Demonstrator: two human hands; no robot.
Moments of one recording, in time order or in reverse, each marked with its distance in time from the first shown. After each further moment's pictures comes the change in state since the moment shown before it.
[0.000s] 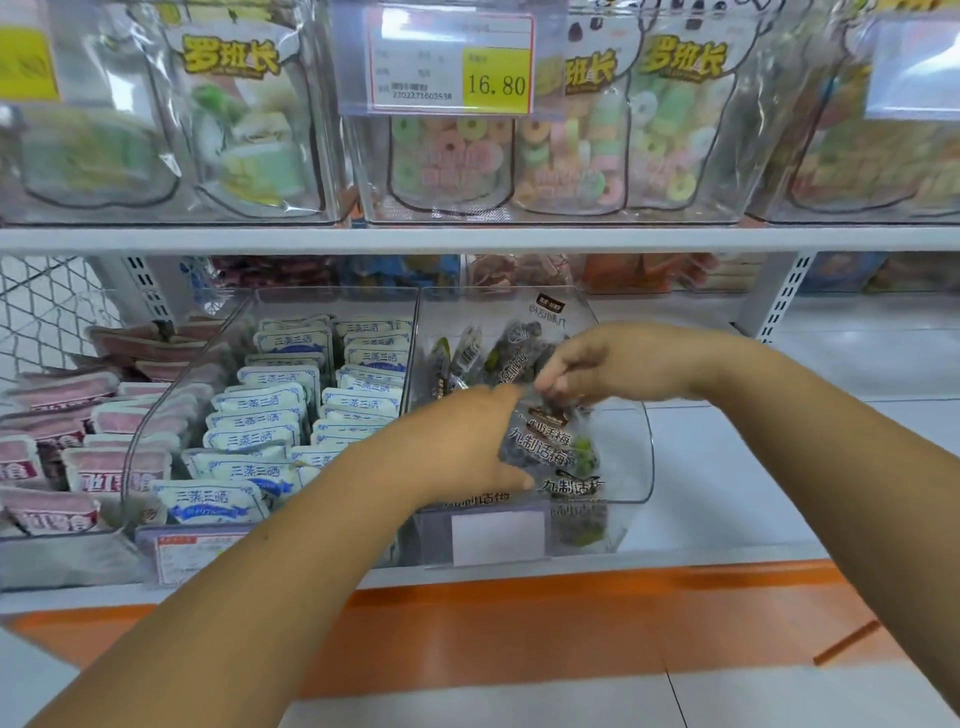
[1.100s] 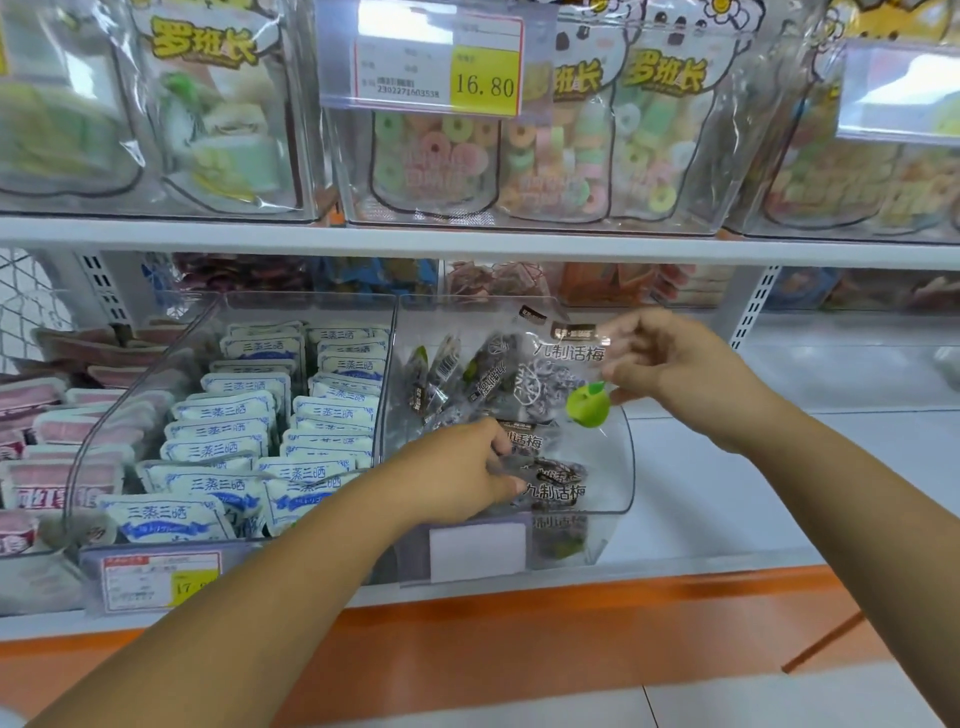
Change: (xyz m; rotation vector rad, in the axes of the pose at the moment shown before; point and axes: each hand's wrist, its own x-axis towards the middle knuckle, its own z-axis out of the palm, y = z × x) left_hand 0.014 -0.004 0.030 -0.322 -0.046 -0.084; right_hand -0.039 0.022 0.014 0.618 0.591 -0.085
